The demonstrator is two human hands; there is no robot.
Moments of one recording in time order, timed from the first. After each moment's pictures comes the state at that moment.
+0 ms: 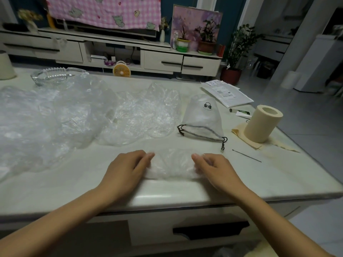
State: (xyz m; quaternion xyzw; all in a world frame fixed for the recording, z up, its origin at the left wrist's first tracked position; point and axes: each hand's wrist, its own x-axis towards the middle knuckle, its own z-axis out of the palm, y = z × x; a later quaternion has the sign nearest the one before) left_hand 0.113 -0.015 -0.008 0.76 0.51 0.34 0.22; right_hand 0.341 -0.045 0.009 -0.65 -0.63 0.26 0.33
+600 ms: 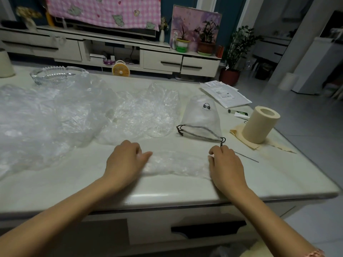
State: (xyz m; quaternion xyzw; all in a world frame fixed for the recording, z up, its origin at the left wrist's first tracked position) left_hand 0.123 0.002 -0.001 0.73 0.61 0.28 0.14; right_hand 0.360 -0.036 -0.005 -0.75 -0.65 -0.07 0.12
